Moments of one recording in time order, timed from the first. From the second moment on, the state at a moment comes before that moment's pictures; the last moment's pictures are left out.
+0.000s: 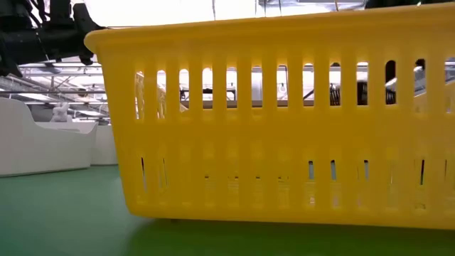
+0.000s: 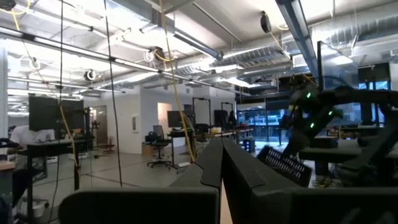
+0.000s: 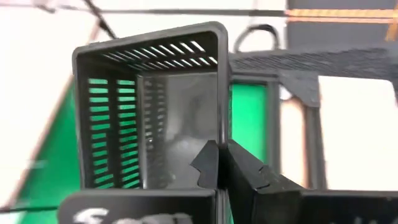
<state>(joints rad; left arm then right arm) 0.28 0.51 0.01 0.95 -0.21 0.16 -0.86 0.70 0.79 -0.92 0.29 0.50</state>
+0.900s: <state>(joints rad) 0.28 0.51 0.01 1.00 -0.21 0.13 -0.22 0.52 0.57 -0.67 0.05 0.93</state>
